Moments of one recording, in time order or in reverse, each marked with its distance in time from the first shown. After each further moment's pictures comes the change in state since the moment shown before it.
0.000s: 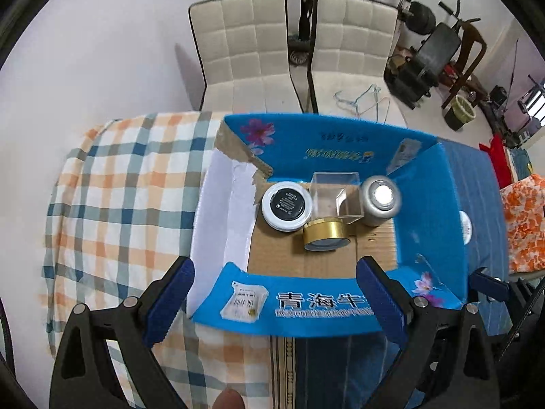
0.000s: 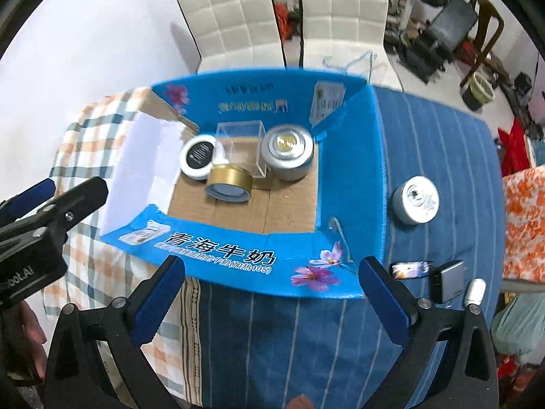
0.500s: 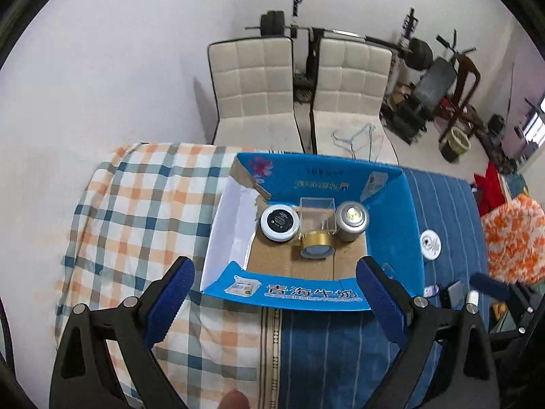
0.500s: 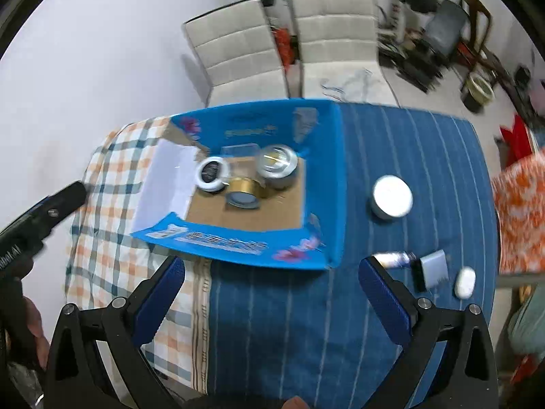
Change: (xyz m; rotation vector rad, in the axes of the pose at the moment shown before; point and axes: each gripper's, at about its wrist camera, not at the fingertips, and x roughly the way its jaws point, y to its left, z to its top) left arm -0.091 -0.012 -0.027 -0.068 -0.157 0.009; right arm -0.063 -0.069 -0.030 0.116 -0.064 0.086
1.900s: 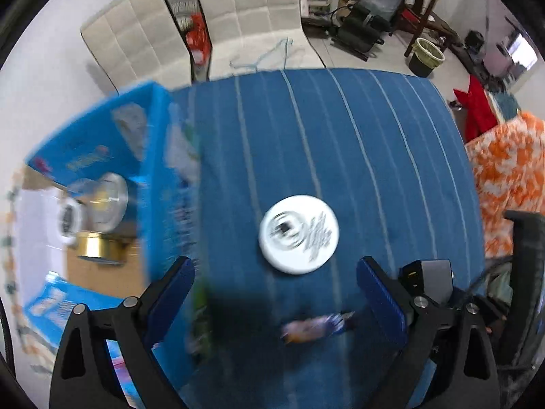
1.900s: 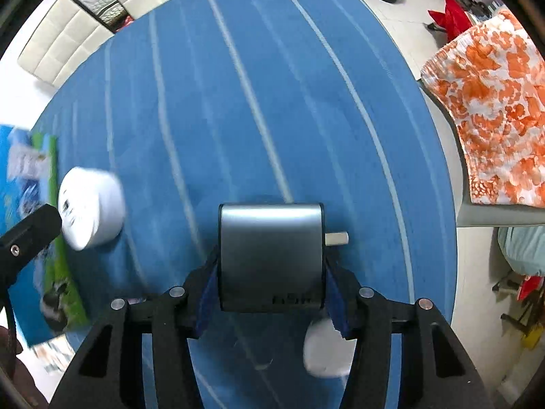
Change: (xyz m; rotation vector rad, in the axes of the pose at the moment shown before) left arm 0.211 -0.318 -0.017 0.192 0.308 -0.058; right arm 0.171 -0.365 0.016 0.320 0.263 -0.168
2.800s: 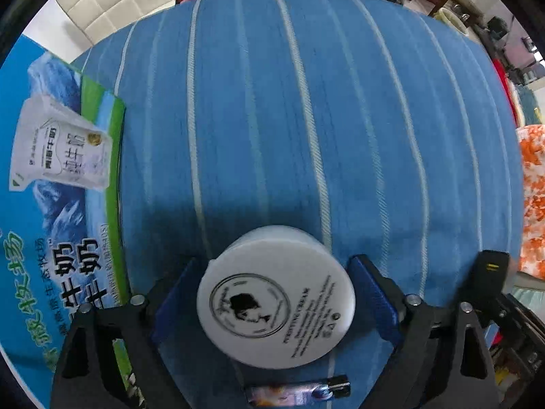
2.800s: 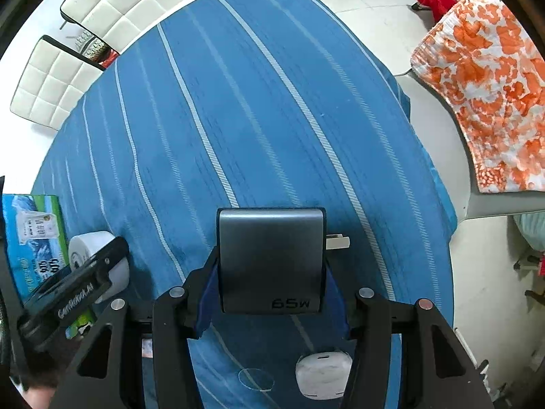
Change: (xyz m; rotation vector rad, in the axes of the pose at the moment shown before) left arm 0.090 -0.030 0.026 -0.029 0.173 0.001; right arm 0.000 -0.022 0.033 0.104 -0.026 0.055
